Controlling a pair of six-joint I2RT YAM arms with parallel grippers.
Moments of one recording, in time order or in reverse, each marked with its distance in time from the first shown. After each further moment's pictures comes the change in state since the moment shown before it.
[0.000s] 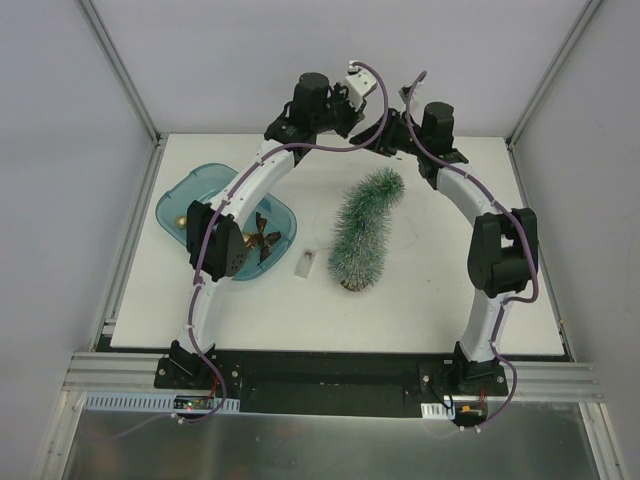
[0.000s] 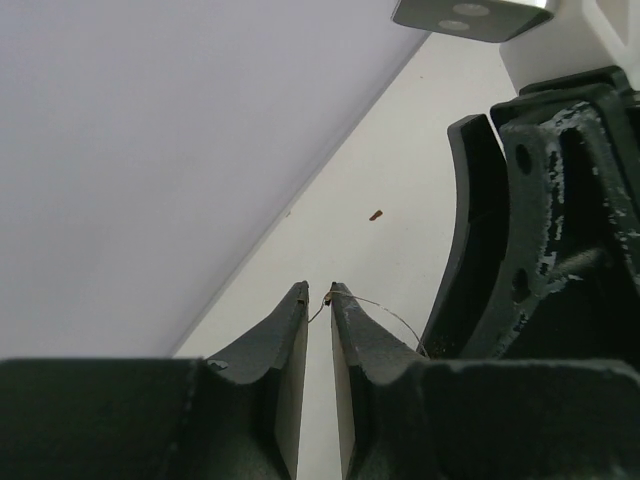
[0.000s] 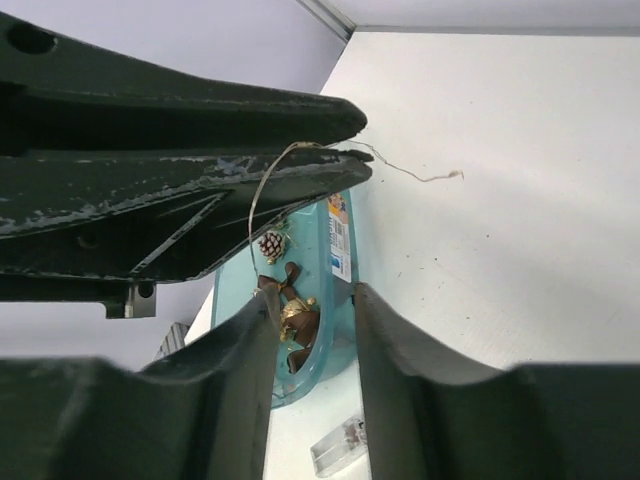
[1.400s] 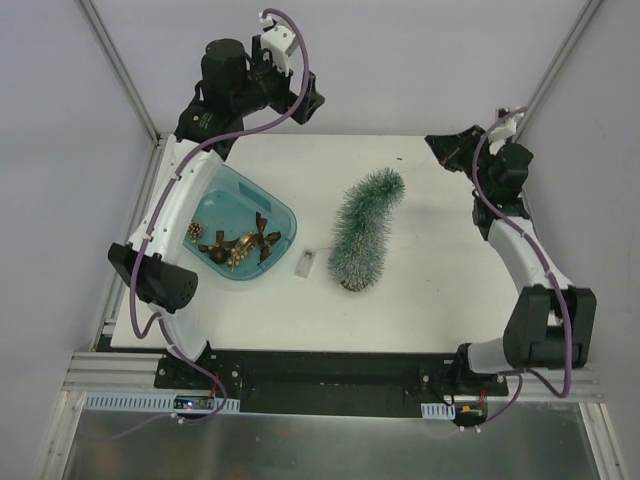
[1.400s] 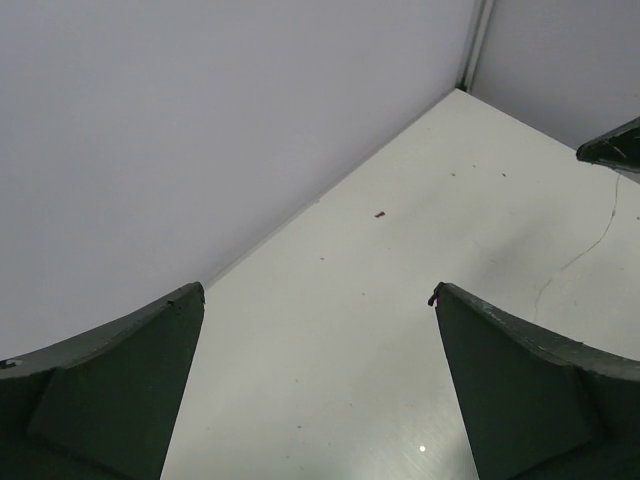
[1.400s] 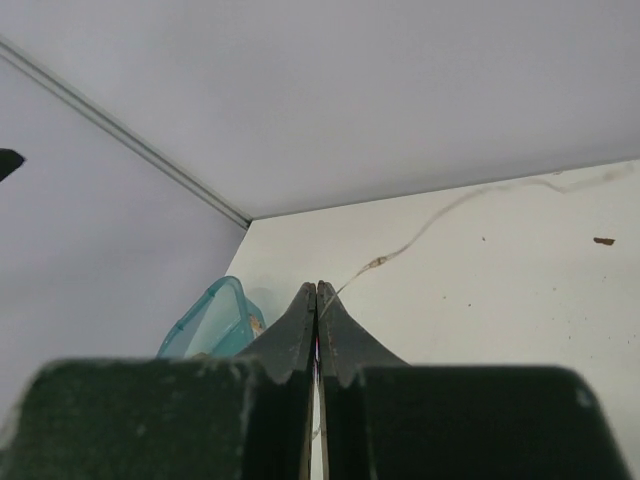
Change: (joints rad) left arm 0.163 -0.418 -0.108 -0.209 0.033 -0.176; right arm -0.231 -0.465 -0.497 0.252 0.303 0.043
